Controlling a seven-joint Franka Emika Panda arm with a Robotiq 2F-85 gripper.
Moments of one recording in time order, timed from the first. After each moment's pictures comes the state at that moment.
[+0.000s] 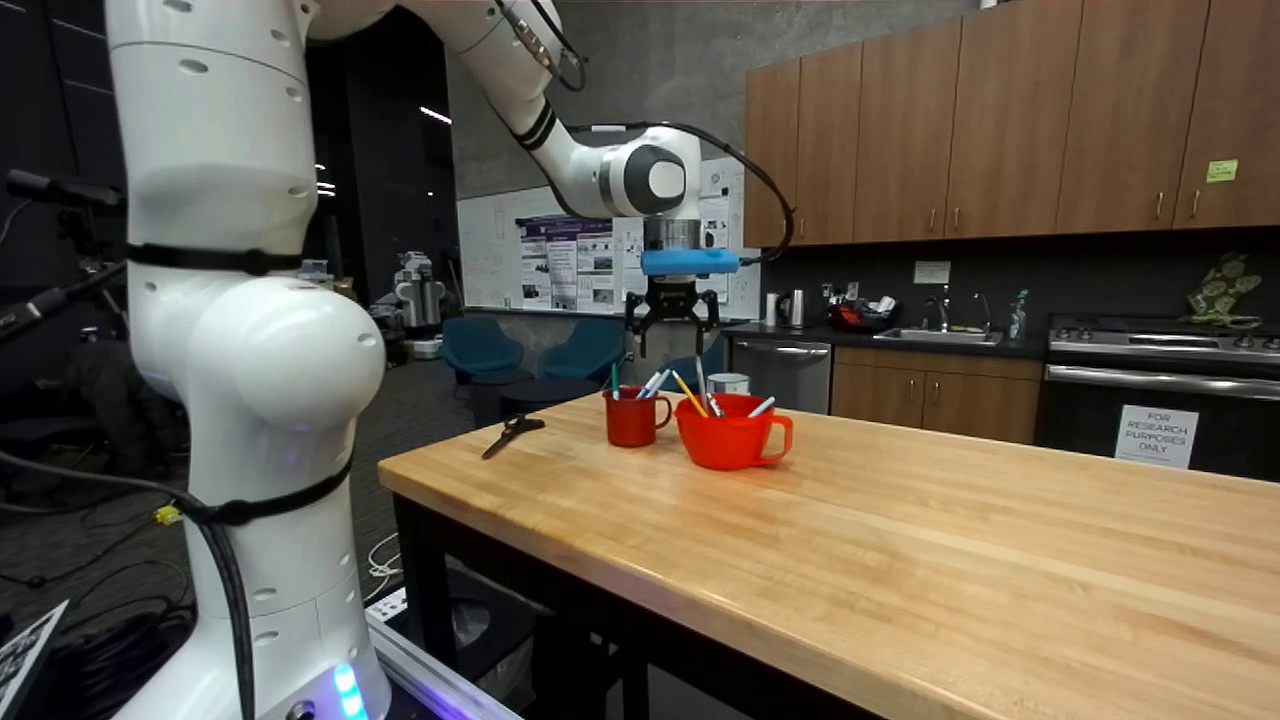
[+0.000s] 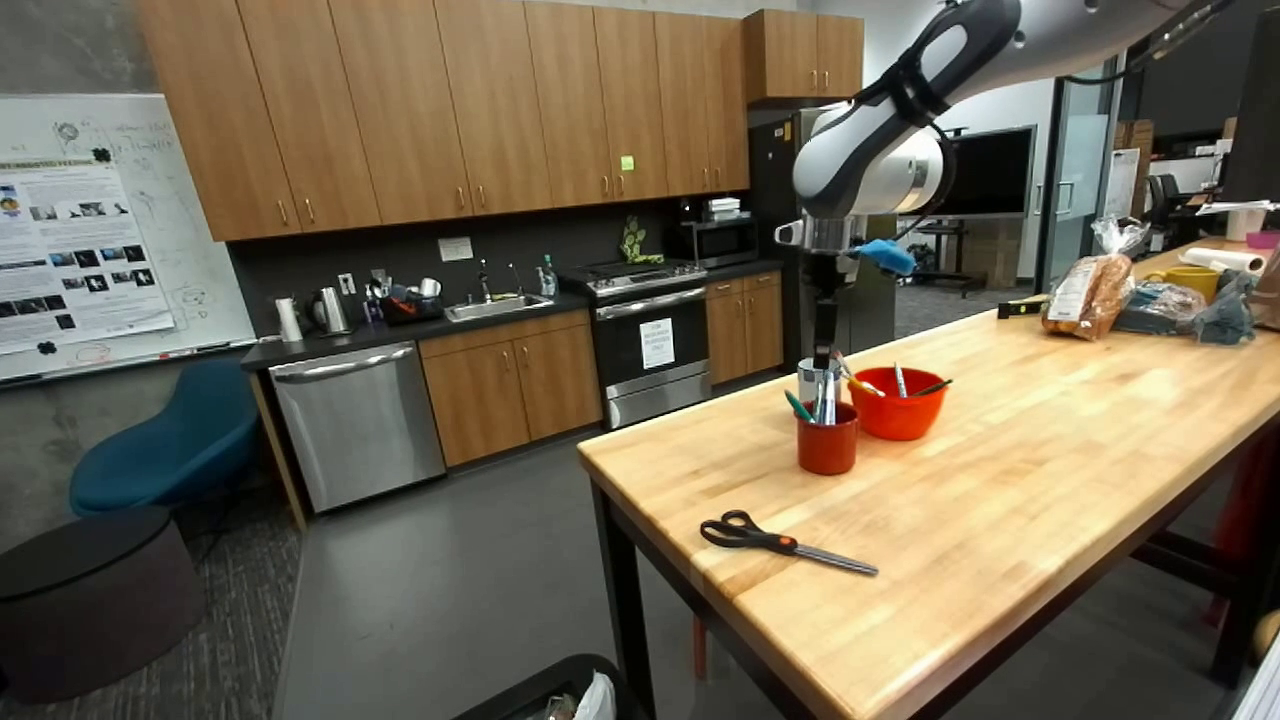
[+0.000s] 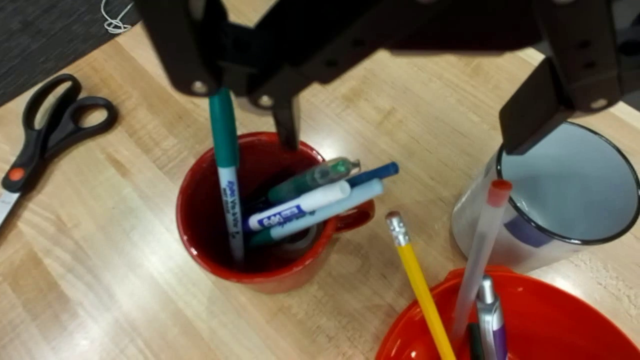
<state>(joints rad) -0.02 0.02 -0.10 -2.11 0.08 2.21 -0.86</state>
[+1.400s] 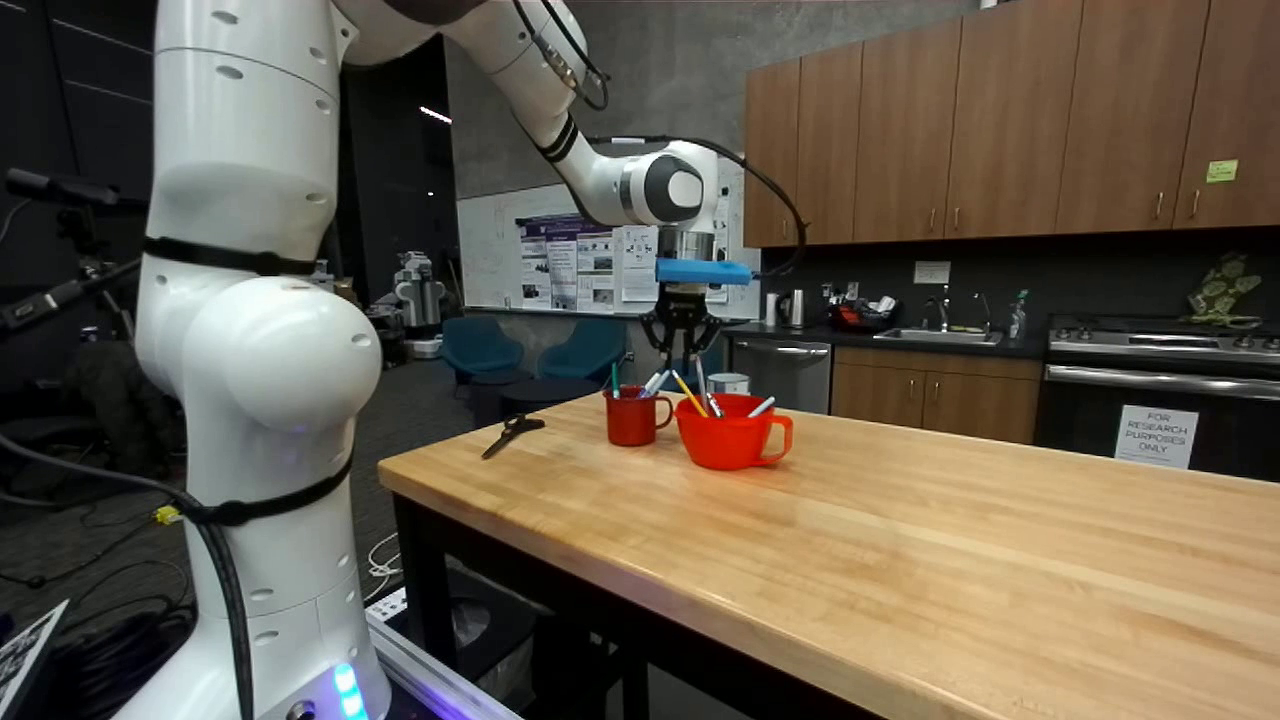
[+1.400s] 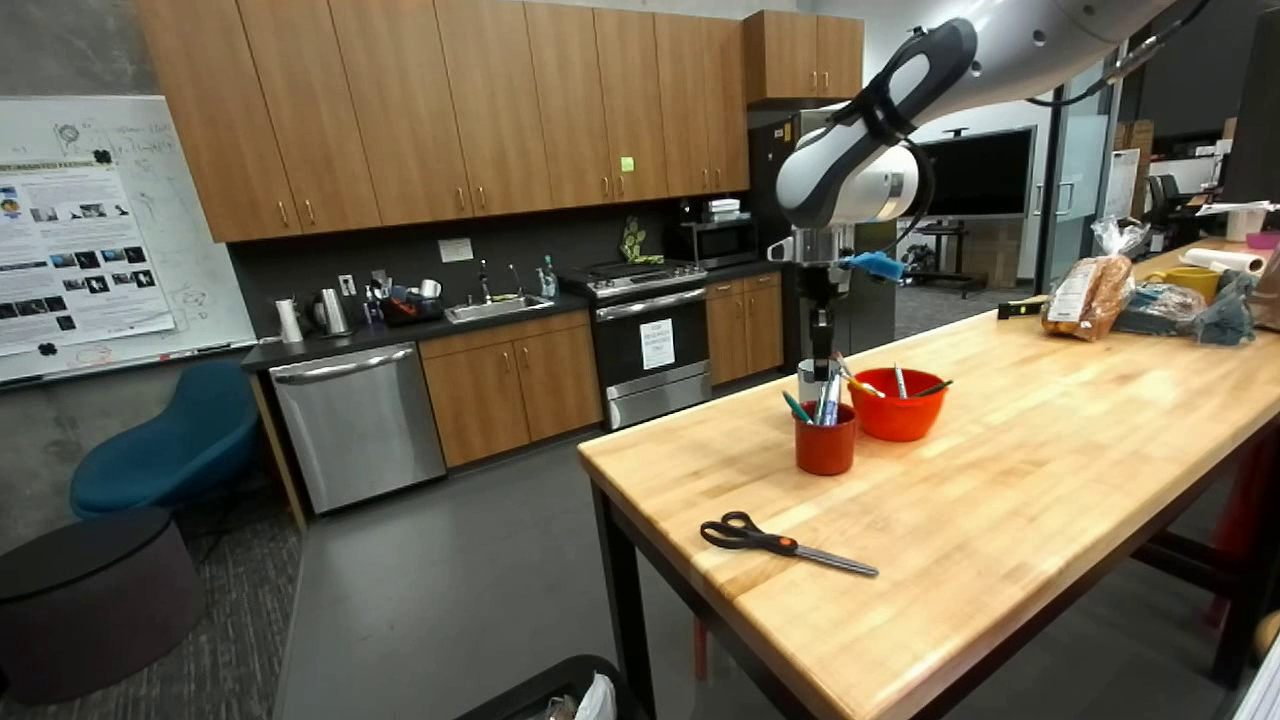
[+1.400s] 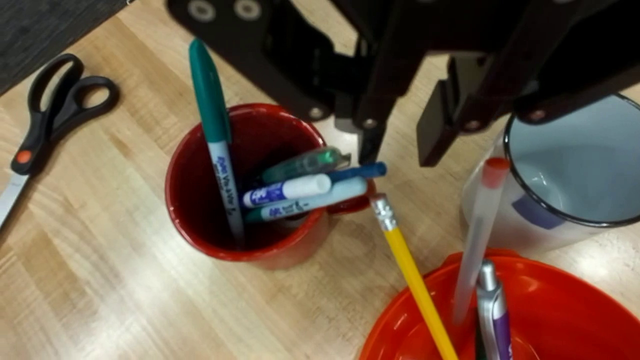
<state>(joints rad) -0.05 0.13 -0.08 -1.99 0.08 2.09 -0.89</state>
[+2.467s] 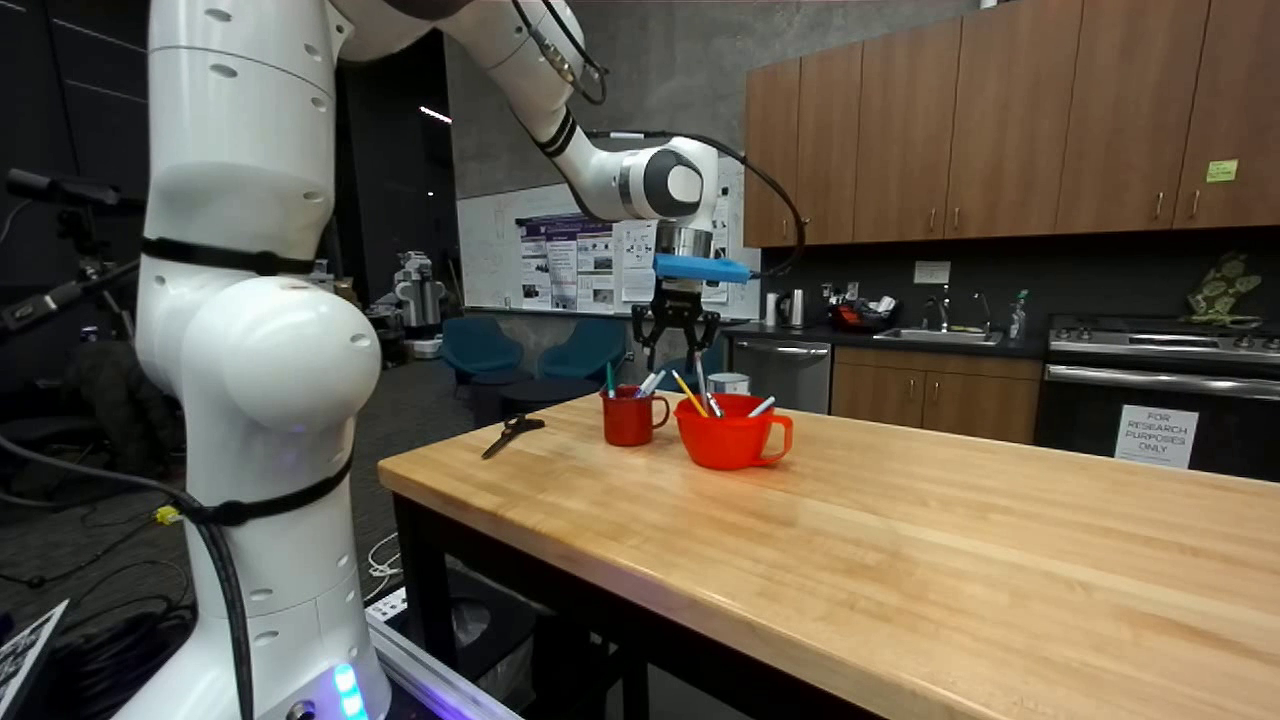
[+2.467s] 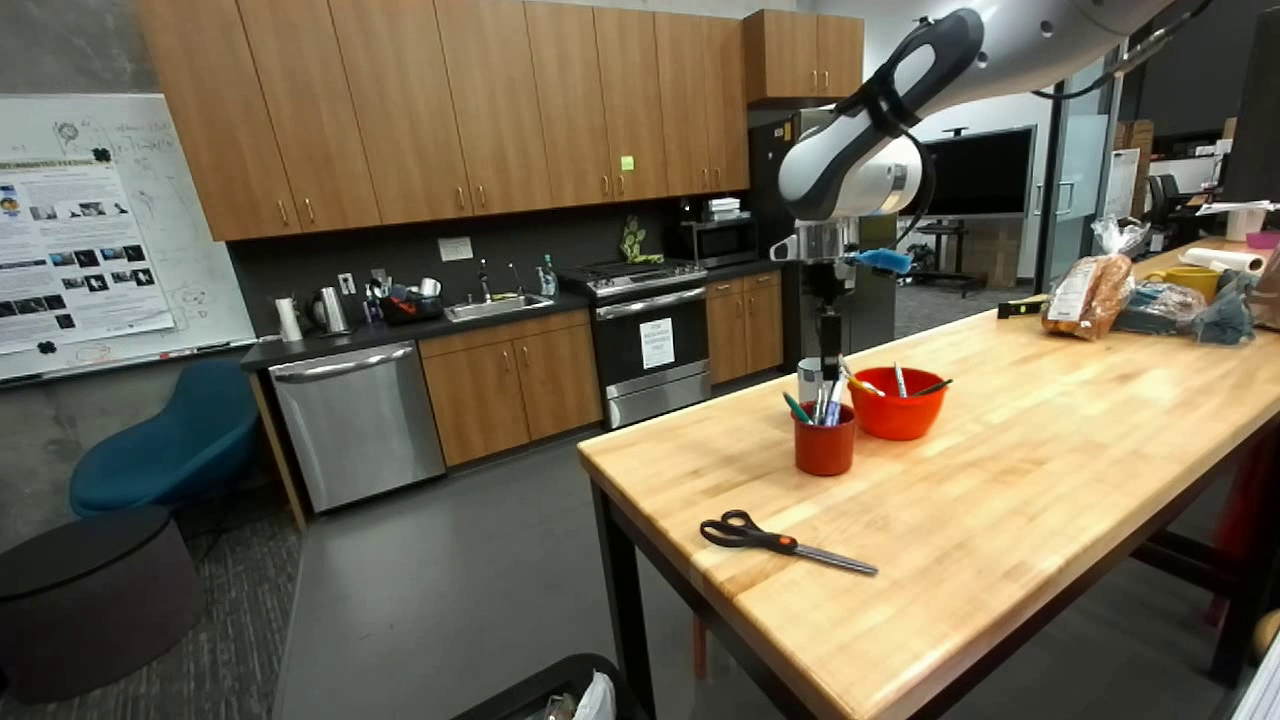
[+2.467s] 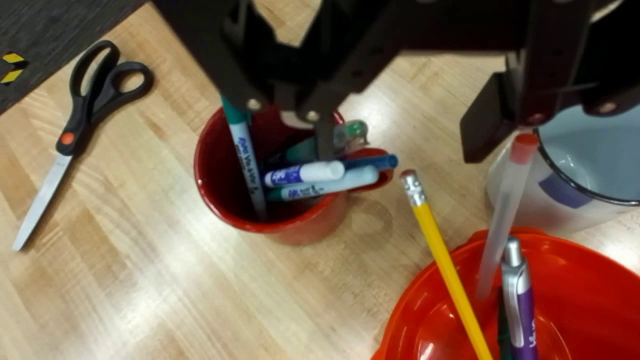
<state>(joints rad) -0.06 0.11 -0.07 -1.99 0.08 2.03 -0.91</state>
